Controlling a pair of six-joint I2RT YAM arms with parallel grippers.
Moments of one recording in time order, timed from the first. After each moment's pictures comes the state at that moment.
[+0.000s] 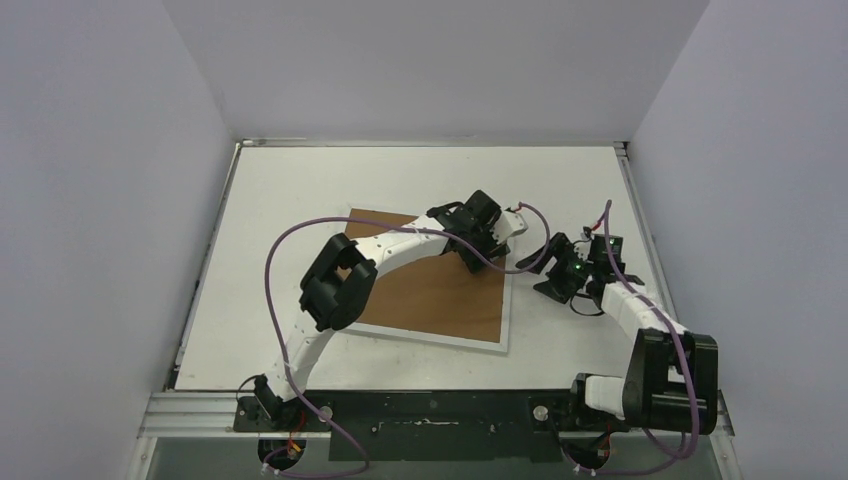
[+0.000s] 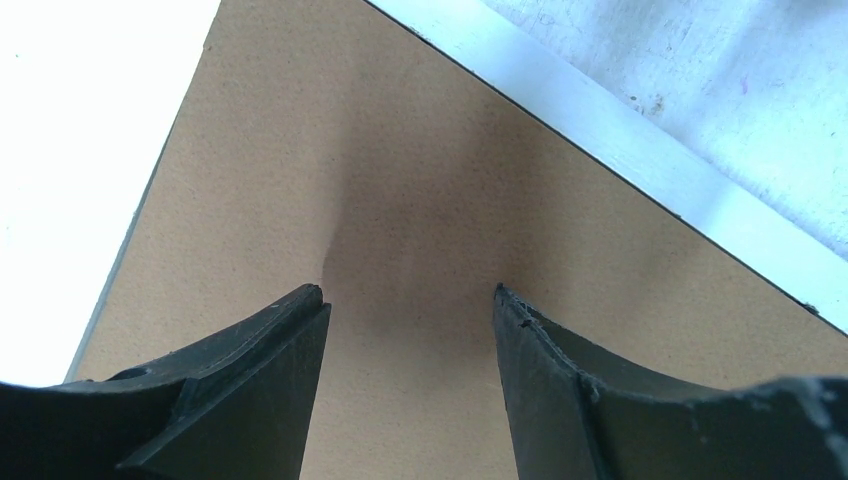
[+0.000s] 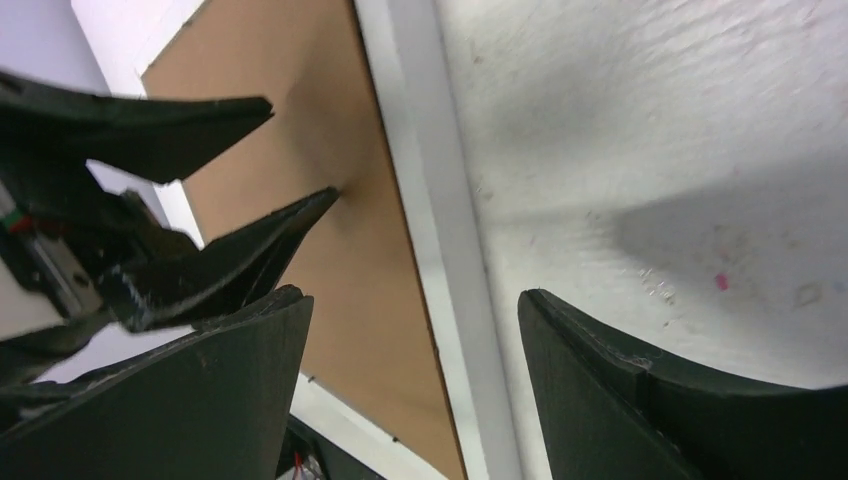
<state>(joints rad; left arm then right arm) -0.89 2.26 1.85 -0.54 0.05 0.27 -0.12 1.29 0.56 -0.15 -0.57 0.71</state>
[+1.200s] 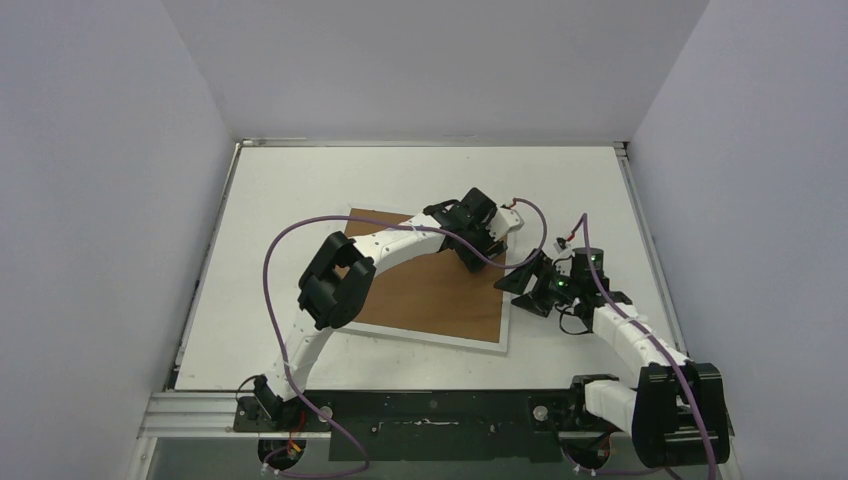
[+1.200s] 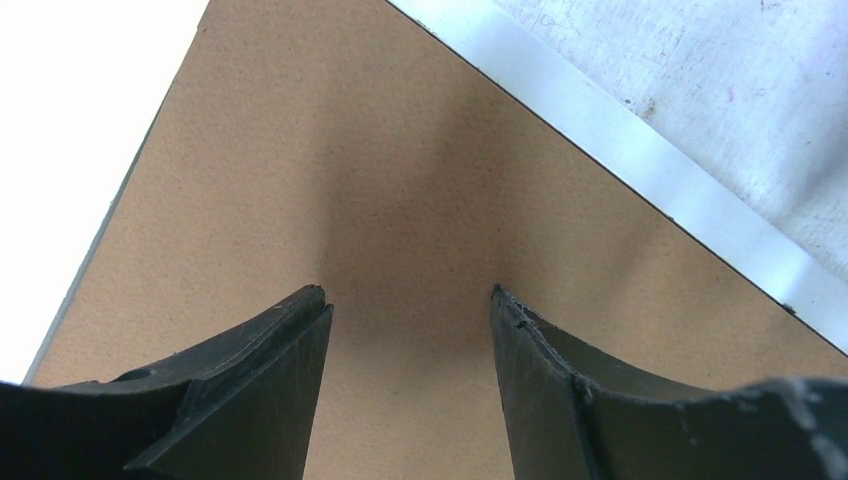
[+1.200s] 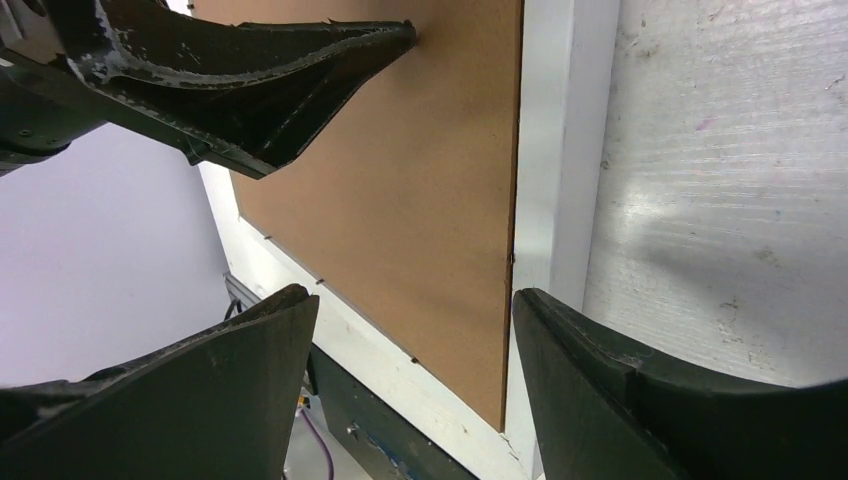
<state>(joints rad) -0.87 2.26 1.84 -0.54 0.10 0.22 0.06 1.11 0.43 -0.13 -0.66 0.73</state>
